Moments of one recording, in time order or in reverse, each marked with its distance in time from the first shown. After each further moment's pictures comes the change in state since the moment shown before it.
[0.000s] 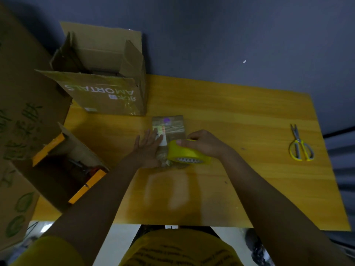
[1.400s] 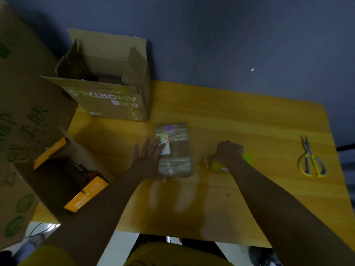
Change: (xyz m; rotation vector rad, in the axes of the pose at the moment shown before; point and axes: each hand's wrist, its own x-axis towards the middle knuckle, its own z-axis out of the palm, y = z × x) left_hand -0.005 0.015 0.007 0.071 0.043 -0.120; right_hand 0.038 0.057 -0.033 -0.869 0.151 0.432
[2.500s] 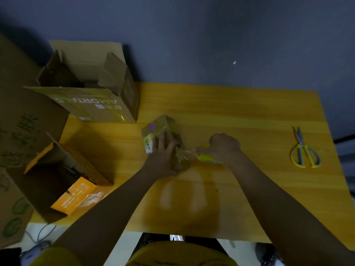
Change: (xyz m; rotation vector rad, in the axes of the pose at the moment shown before) left_hand 0.006 0.093 -0.006 -0.170 0.214 0.088; right_hand -0.019 0.049 -0.011 0.155 0.079 -0.176
